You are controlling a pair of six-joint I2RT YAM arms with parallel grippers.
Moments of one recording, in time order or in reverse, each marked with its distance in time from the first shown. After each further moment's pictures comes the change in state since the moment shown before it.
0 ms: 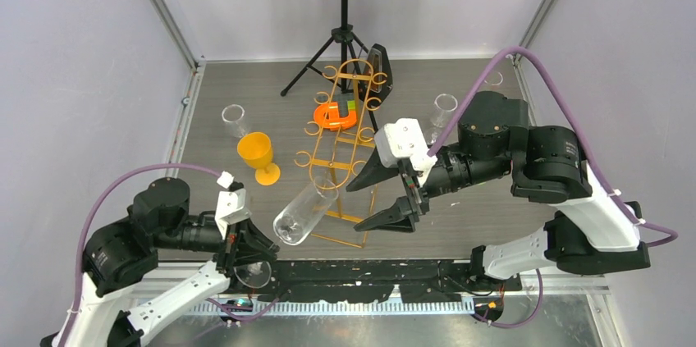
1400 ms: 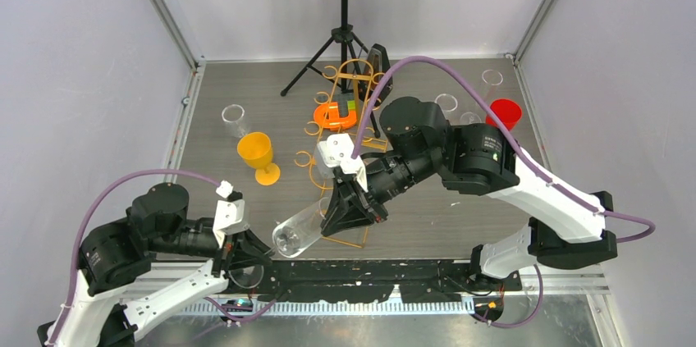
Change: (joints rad) left arm -0.118 -0.021 -0.010 -0.042 -0.102 0.054; right arm -0.033 0.122 -0.093 0.053 -0.224 0.032
